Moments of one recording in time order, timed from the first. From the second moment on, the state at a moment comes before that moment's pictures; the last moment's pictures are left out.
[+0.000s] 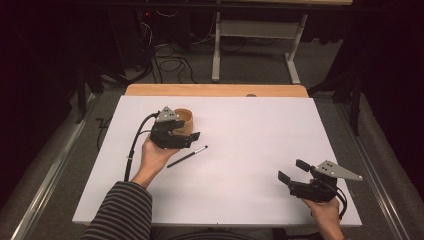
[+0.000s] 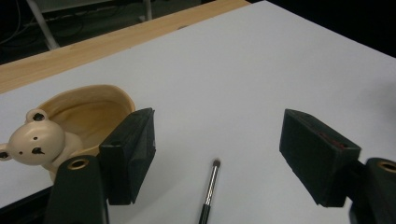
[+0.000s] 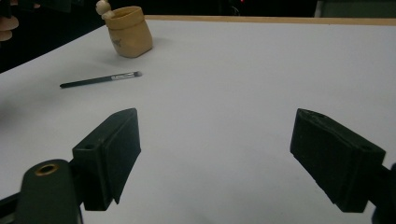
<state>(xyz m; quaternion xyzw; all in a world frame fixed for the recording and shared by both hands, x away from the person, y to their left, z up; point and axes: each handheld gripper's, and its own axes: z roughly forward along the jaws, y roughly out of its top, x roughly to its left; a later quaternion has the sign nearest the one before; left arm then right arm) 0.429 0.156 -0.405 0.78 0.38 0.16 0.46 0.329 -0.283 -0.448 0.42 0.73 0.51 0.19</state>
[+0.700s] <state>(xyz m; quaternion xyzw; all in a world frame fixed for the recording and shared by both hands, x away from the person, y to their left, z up) 0.440 0.152 -0.400 0.83 0.38 0.15 0.38 0.329 -0.281 -0.448 0.42 0.73 0.51 0.19</state>
